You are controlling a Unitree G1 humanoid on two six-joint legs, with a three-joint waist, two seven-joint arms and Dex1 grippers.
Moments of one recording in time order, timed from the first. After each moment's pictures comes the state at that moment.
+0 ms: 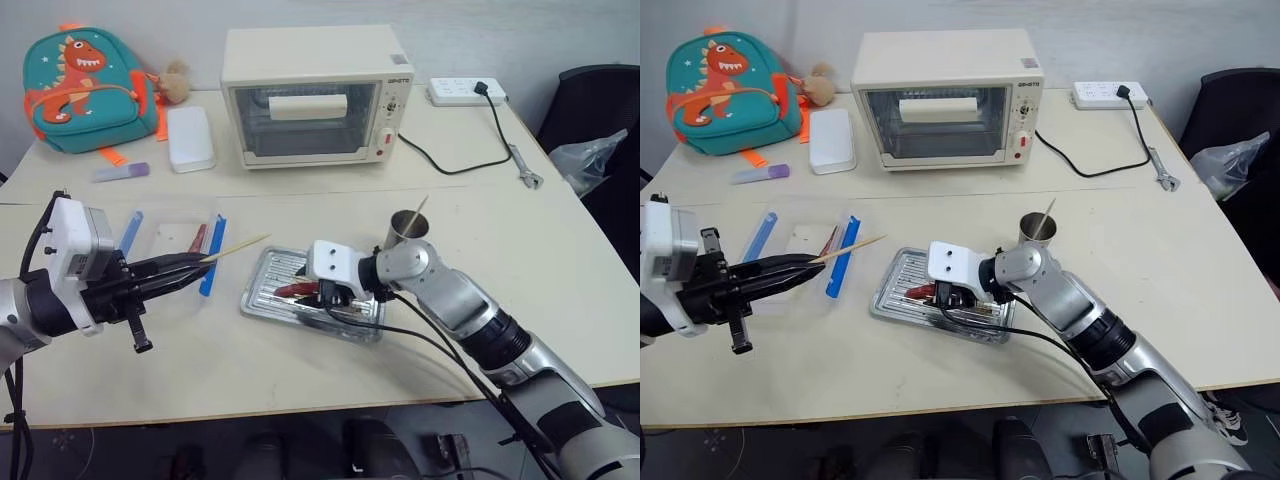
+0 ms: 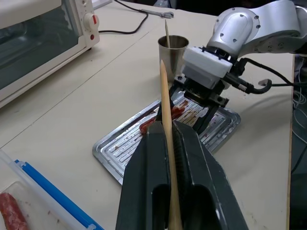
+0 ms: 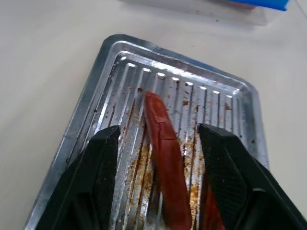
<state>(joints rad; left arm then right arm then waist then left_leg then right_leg) -0.03 0.95 0.62 -0.62 -0.90 0.76 -0.82 -0.80 -0.44 0.58 0.00 0.09 0.44 0.94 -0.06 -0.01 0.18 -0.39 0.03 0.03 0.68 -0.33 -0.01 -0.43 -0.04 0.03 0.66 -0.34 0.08</state>
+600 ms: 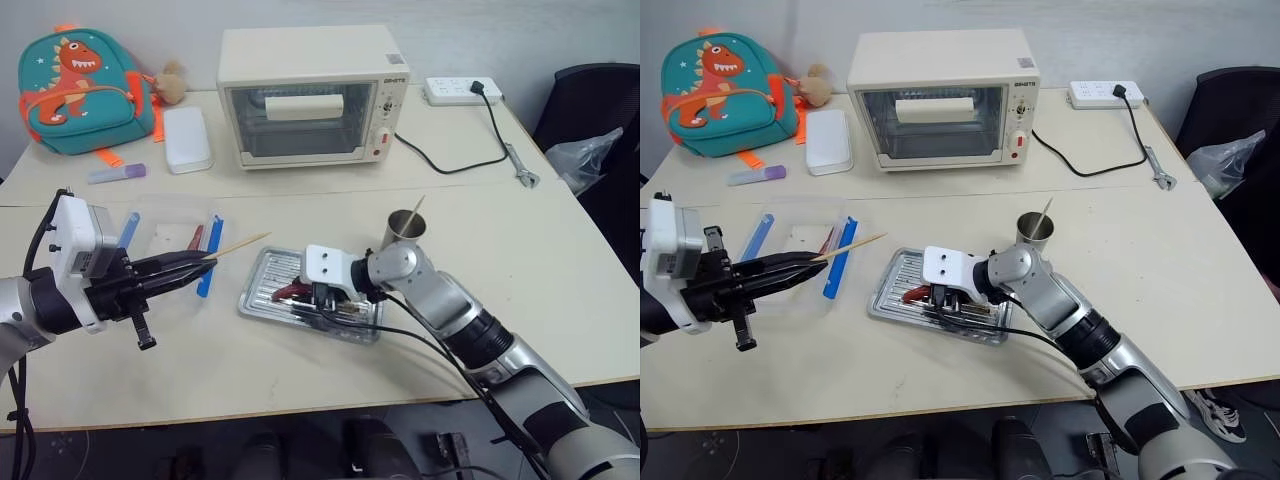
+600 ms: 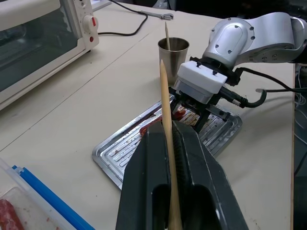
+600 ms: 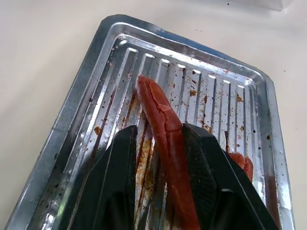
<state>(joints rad) -0.03 0.95 0.62 -0.62 -0.90 0.76 -0.81 -0.80 -0.38 0.55 0.06 0.01 0.41 0.98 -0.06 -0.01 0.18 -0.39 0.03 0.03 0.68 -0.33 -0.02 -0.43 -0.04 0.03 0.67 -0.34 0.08</state>
